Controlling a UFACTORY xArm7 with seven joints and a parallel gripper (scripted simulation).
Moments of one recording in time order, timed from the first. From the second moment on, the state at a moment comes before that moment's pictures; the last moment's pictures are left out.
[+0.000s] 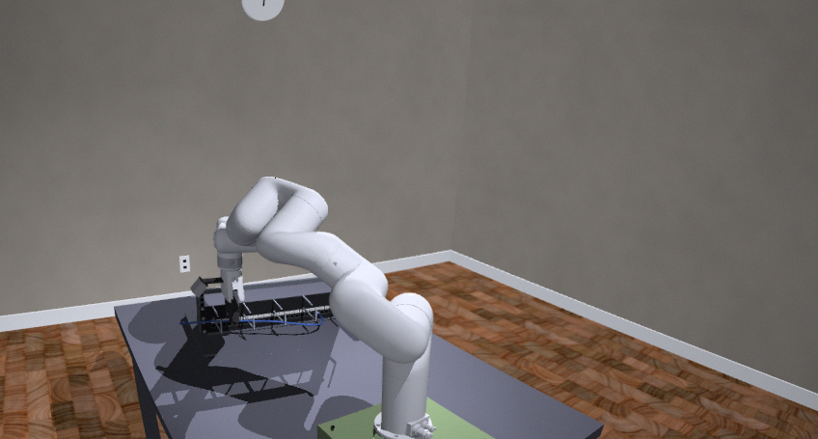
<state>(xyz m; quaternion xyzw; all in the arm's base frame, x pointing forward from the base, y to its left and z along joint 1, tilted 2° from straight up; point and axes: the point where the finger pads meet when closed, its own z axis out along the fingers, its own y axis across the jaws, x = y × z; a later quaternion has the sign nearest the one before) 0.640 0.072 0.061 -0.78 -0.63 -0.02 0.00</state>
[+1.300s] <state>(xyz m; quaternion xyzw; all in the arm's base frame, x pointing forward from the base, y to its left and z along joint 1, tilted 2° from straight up) 0.638 0.070 0.136 -0.78 -0.63 -0.02 0.00</state>
